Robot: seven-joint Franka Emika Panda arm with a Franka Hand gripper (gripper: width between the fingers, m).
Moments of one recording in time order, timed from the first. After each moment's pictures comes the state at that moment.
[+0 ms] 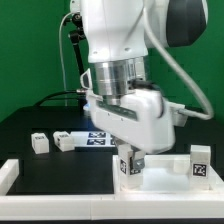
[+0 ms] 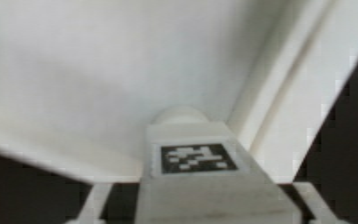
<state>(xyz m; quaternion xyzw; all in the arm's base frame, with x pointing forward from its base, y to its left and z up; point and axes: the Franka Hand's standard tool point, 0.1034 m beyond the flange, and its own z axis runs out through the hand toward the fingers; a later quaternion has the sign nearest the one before) 0.624 0.008 0.067 -0.80 0.59 0.03 0.07</state>
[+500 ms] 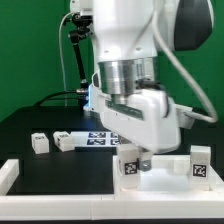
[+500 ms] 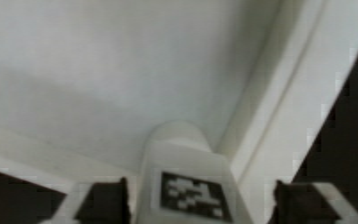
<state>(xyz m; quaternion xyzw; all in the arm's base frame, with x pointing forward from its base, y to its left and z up) 0.624 0.021 0.066 -0.87 0.49 -0.02 0.05</state>
